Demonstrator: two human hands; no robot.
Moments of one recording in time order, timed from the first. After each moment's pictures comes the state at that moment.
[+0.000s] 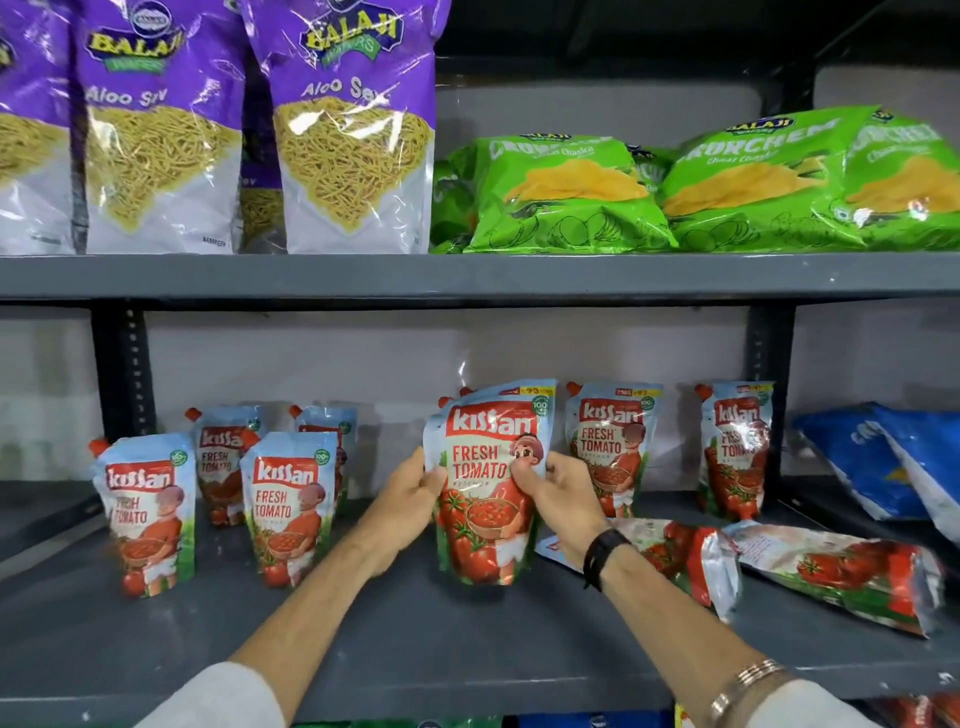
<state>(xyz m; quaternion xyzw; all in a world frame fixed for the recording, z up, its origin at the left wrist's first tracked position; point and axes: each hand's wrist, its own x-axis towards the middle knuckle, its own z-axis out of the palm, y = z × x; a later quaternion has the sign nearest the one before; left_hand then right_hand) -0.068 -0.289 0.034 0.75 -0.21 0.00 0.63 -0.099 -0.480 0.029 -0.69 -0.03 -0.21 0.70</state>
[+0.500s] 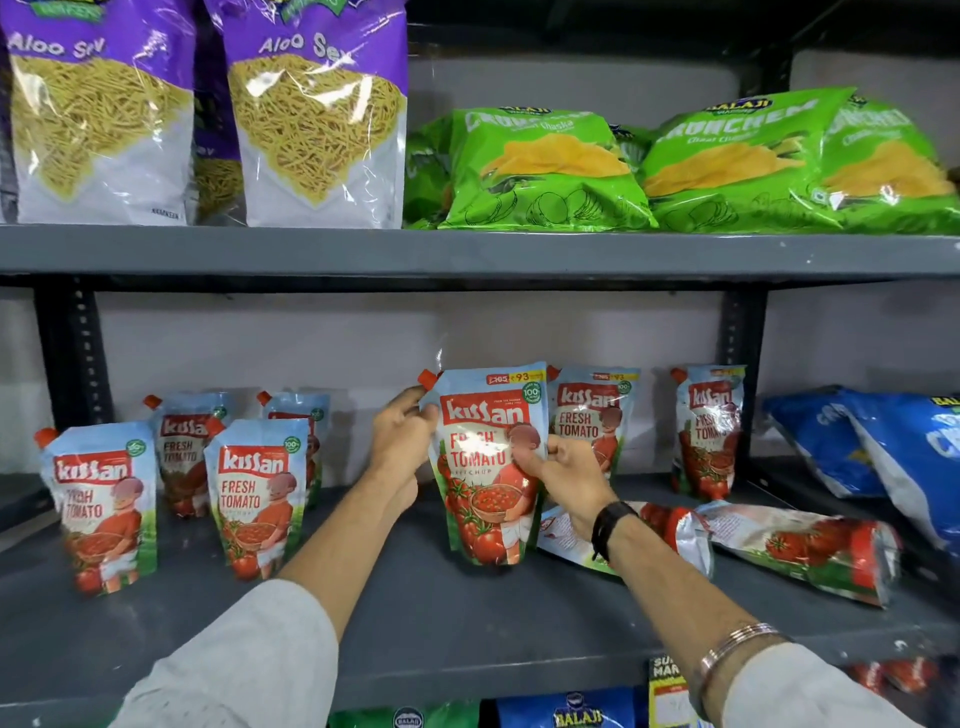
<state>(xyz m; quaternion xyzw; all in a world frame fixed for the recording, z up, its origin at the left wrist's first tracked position) -0.046 -0.332 0.071 0.62 -0.13 0.10 0.77 -0.096 -0.518 0.031 -0.73 0.00 -0.21 0.65</state>
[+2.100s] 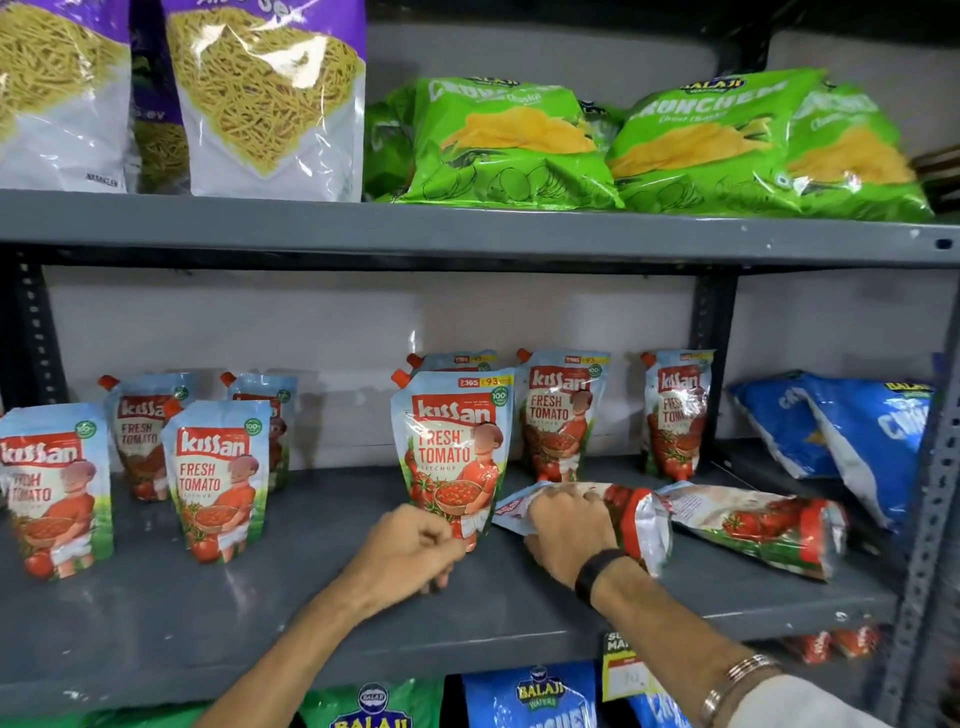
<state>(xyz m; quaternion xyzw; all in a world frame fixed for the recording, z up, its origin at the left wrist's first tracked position) -0.100 -0.329 -0.024 0.85 -0.29 -0.01 0.44 -0.128 -0.542 -0.025 -0.98 0.09 -0.15 -0.10</state>
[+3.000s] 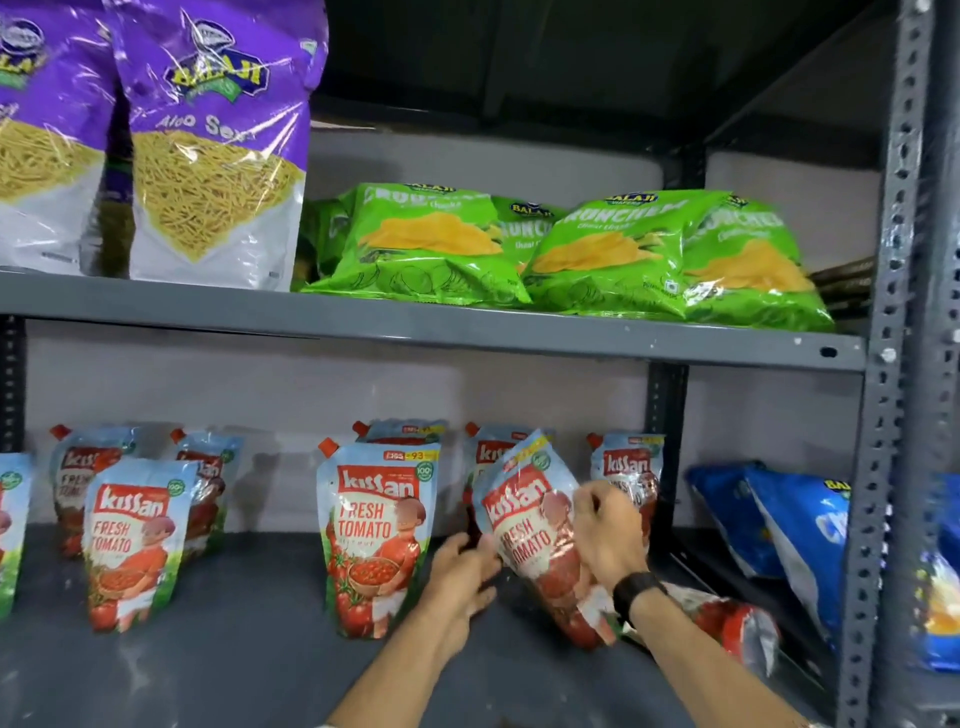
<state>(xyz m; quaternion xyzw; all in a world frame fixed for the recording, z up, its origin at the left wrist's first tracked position) -0.092 -0.514 -0.006 0.59 -0.07 -0.12 0.79 -0.149 -0.668 0.050 -0.80 0.13 -0.40 0.44</state>
